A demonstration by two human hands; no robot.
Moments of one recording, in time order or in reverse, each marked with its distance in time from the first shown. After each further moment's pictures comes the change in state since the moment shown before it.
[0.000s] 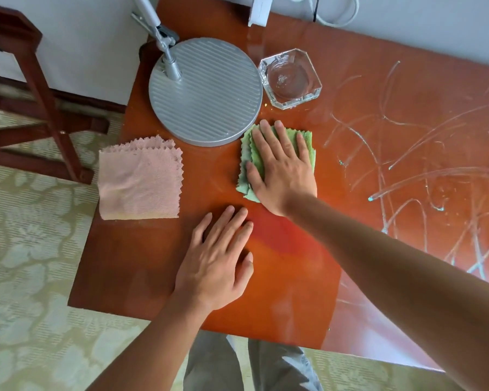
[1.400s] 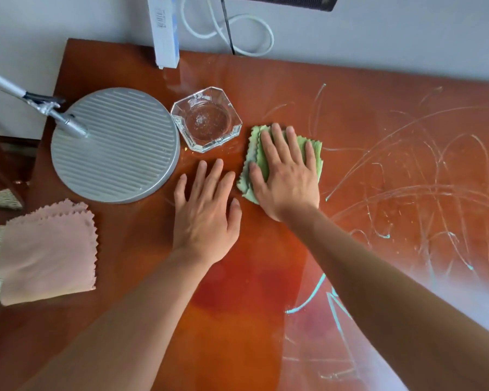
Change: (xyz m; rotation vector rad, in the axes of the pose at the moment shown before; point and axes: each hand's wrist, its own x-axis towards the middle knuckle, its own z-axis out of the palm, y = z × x) left_hand 0.186 0.051 0.004 0.009 0.021 -0.152; right_hand 0.023 0.130 -0.013 0.079 0.131 0.237
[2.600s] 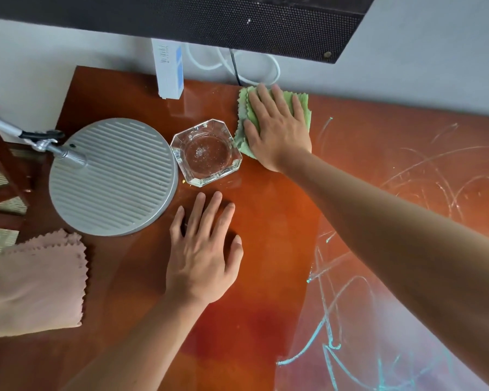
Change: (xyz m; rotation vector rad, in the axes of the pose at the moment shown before) left_hand 0.003 0.001 0.009 0.065 0.065 0.020; right_hand 0.148 0.009 -0.022 -0.078 -0.085 -0.171
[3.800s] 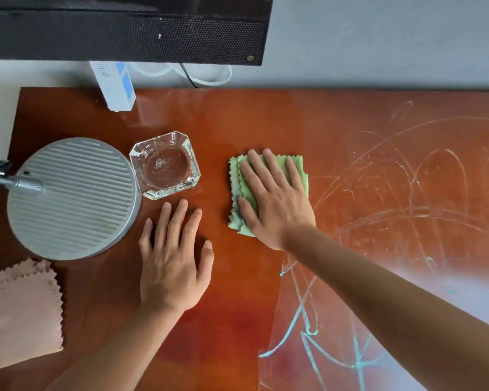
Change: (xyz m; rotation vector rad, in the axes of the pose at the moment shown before) left_hand 0.001 0.000 -0.001 -0.004 -0.019 -0.005; right_hand -0.141 0.020 0.015 0.040 -0.053 -0.017
